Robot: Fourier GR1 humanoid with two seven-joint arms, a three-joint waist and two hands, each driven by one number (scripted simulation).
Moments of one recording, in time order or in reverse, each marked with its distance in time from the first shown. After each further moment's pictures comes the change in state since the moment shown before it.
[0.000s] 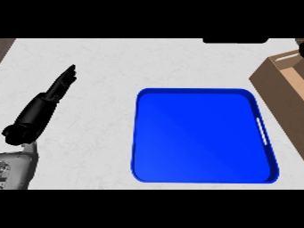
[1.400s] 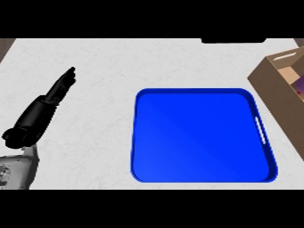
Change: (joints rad) left arm 0.023 -0.018 0.007 -0.023 -0.014 0.001 0.008; right arm 0.054 -0.240 -0.344 0.370 -0.467 0.284 -0.459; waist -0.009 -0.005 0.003
